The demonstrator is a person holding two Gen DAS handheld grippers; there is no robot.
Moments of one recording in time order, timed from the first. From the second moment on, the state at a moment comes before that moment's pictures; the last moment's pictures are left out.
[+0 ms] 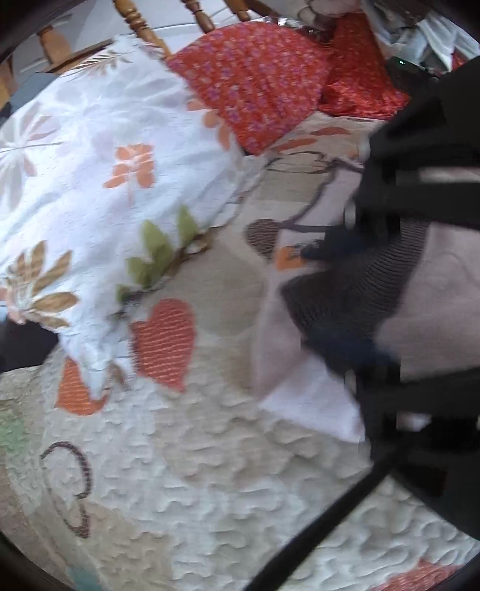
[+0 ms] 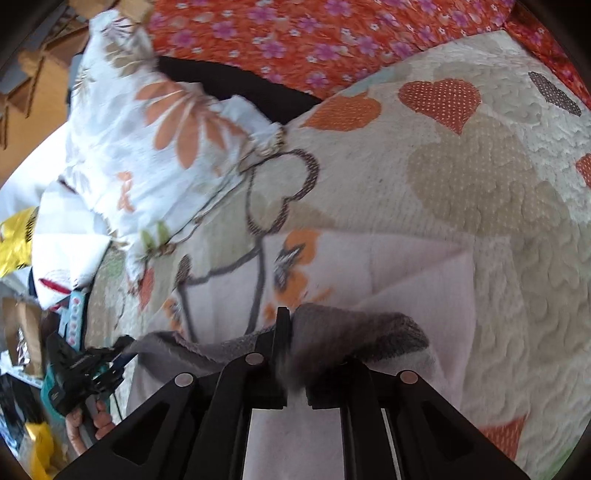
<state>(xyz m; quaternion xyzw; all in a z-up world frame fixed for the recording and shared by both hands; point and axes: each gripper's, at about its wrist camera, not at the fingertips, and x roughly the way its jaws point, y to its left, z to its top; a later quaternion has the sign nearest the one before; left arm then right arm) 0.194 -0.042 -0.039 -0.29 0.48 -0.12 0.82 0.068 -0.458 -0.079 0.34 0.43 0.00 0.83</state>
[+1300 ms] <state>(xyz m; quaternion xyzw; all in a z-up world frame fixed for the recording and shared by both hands) -0.012 -0.024 -0.038 -0.05 0.47 -0.05 0.88 -0.119 -0.478 -0.087 0.17 0.45 -0.18 0.86</state>
